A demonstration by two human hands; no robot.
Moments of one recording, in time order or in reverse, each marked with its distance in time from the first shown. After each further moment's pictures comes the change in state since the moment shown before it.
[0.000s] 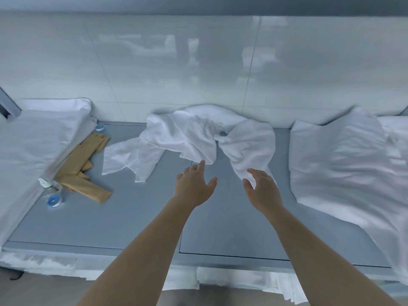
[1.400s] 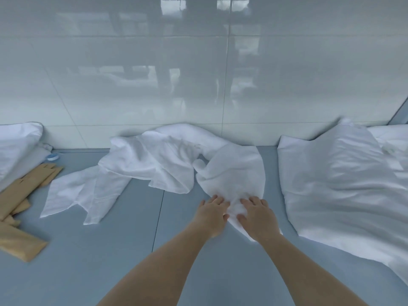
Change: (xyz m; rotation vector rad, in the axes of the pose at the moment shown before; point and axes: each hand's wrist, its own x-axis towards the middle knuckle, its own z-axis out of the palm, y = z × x) left_hand 0.115 0.035 0.166 0.179 -0.268 0.342; right_hand 0.089 0.119 0.081 -0.371 -0.020 -0.060
